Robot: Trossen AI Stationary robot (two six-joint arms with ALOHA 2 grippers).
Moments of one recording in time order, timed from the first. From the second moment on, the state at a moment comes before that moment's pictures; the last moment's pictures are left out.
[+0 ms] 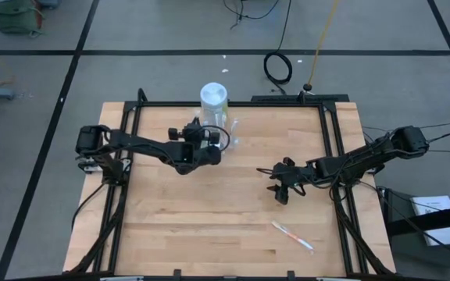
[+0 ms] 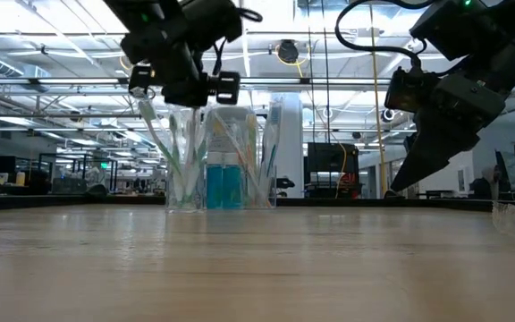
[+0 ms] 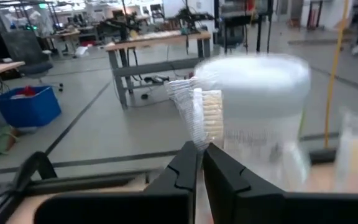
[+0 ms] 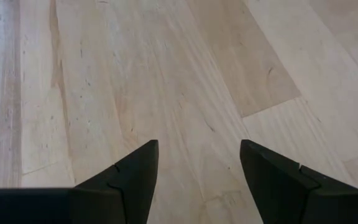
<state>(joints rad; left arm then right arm) 0.02 1.70 1.06 -0.27 -1.40 -0.86 0.18 1.23 0.44 -0.03 0.16 0.50</state>
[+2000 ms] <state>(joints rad) 0.05 1.69 1.03 -0.29 -0.75 -0.47 0.18 1.23 0.44 -0.02 0.15 0.43</state>
